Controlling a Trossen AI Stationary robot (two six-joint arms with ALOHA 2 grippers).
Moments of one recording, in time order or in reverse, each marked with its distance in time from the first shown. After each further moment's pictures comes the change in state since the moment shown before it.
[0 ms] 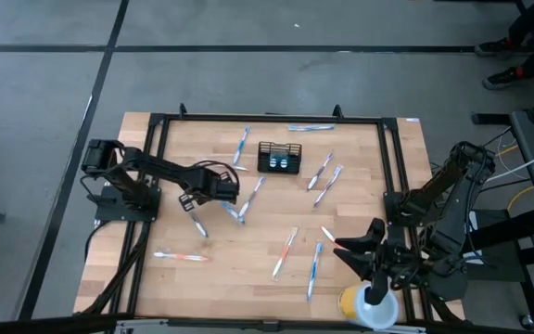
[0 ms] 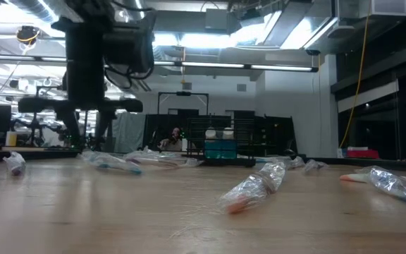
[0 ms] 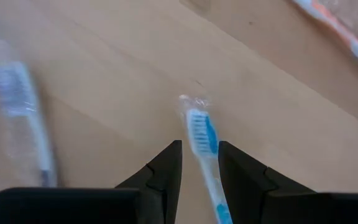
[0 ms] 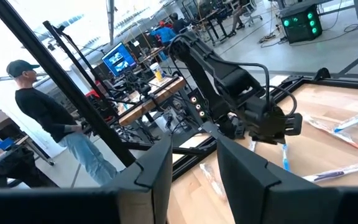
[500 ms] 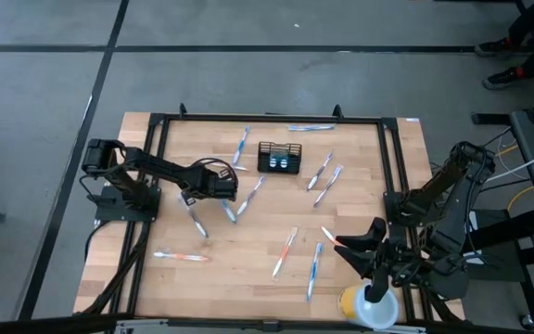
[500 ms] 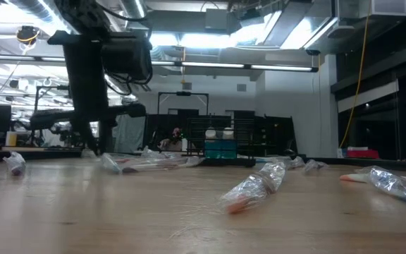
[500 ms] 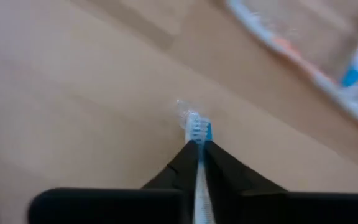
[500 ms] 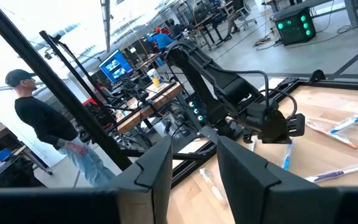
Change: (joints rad) left arm 0.026 0.000 -0.075 0.149 -0.147 0.098; right arm 0.000 0.000 0.000 0.025 0.029 0.002
